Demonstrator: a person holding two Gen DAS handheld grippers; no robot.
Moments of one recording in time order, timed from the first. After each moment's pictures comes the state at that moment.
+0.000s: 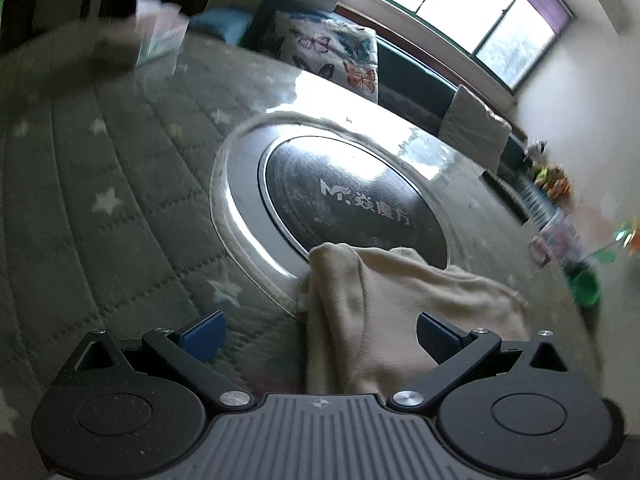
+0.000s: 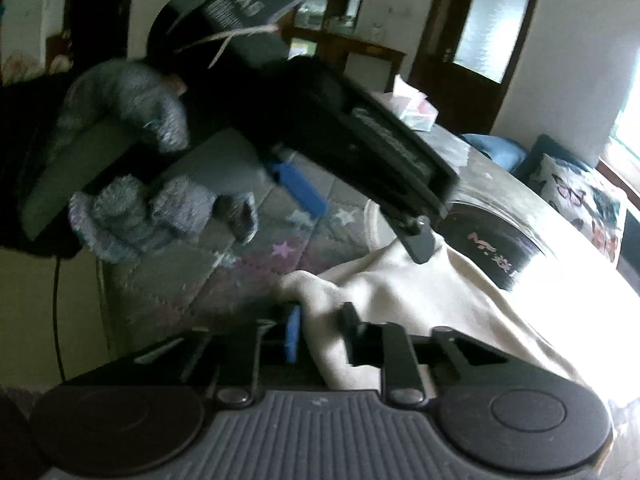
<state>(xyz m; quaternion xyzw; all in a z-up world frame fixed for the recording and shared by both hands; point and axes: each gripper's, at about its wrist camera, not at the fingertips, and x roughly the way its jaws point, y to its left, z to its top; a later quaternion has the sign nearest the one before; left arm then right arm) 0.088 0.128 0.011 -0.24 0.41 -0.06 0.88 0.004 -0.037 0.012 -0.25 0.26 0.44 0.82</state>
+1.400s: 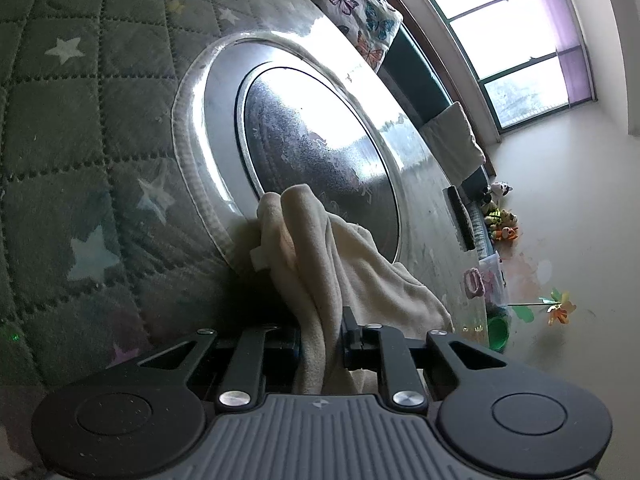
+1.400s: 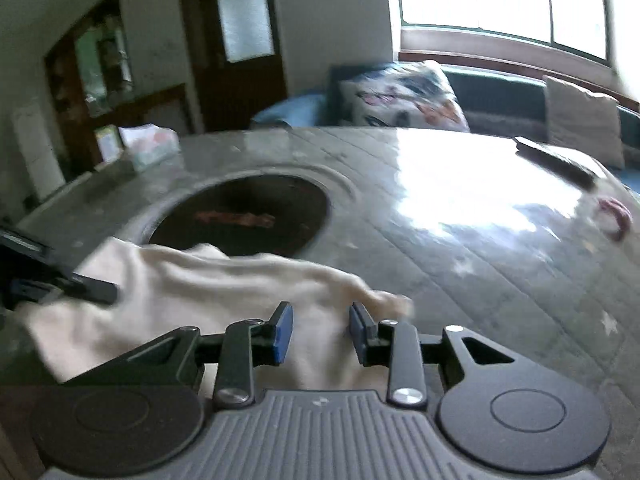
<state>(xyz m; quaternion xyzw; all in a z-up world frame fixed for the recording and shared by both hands) 0.103 0.126 -0.021 -0.41 0.44 -0.10 0.79 0.116 -0.217 0.011 -0.01 0.33 0.21 0.92</state>
